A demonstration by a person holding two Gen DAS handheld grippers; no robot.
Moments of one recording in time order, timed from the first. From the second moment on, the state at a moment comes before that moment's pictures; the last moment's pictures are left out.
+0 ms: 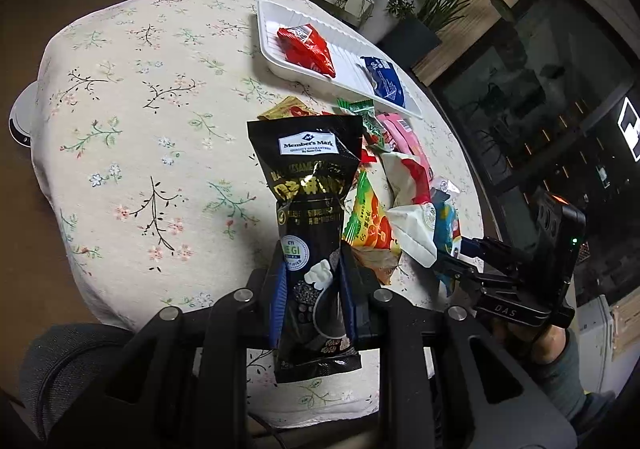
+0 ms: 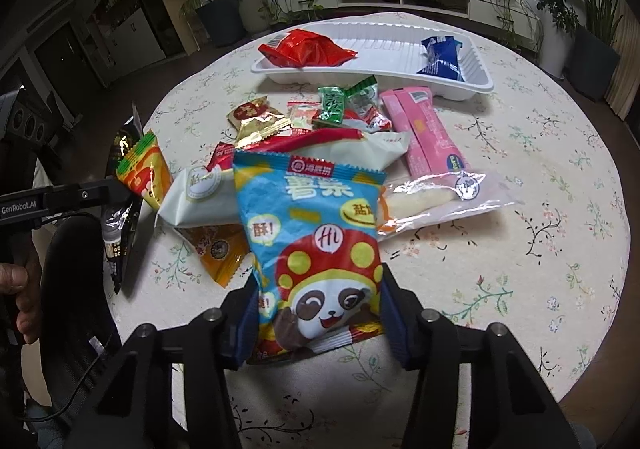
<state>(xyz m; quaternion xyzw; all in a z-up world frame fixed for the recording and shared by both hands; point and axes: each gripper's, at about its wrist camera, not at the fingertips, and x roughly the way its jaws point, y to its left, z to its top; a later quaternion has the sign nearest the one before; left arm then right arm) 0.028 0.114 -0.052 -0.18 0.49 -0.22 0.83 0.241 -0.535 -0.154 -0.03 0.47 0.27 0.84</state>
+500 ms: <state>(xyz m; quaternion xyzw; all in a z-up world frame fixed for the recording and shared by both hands) 0.026 0.111 -0.053 -0.17 0.48 -0.23 0.83 0.233 -0.559 -0.134 0.02 0.45 0.27 0.85</state>
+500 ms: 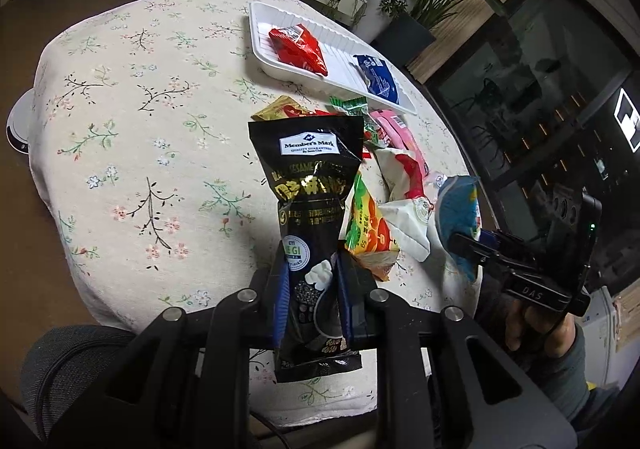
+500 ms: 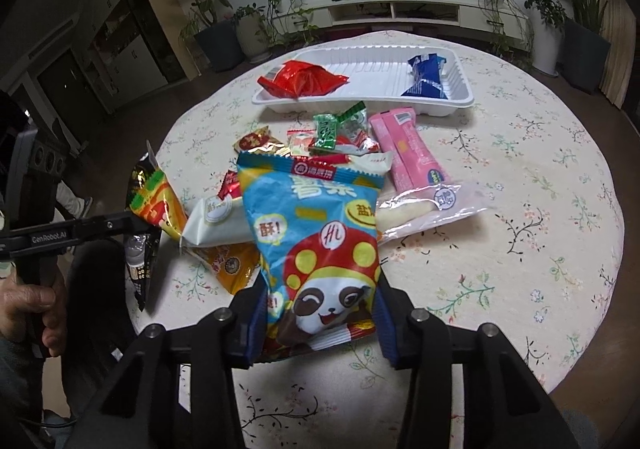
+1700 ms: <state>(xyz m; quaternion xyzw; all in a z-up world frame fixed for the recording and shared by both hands) 0.249 0.047 0.039 -0.14 0.48 -0.30 0.82 0.397 -0.597 -0.056 0.10 0.39 0.25 0.88</state>
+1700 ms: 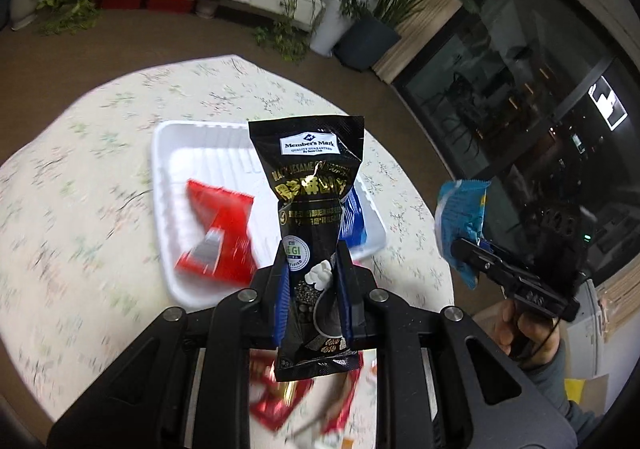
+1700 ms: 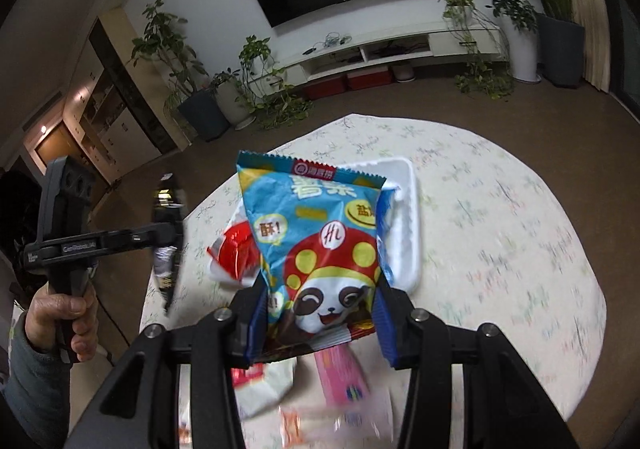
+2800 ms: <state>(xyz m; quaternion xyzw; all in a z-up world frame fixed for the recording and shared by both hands) 0.333 -0.005 -0.045 -0.10 0.54 -0.22 0.81 0.491 -0.500 -0.135 -0.04 0.48 0.22 0.85</state>
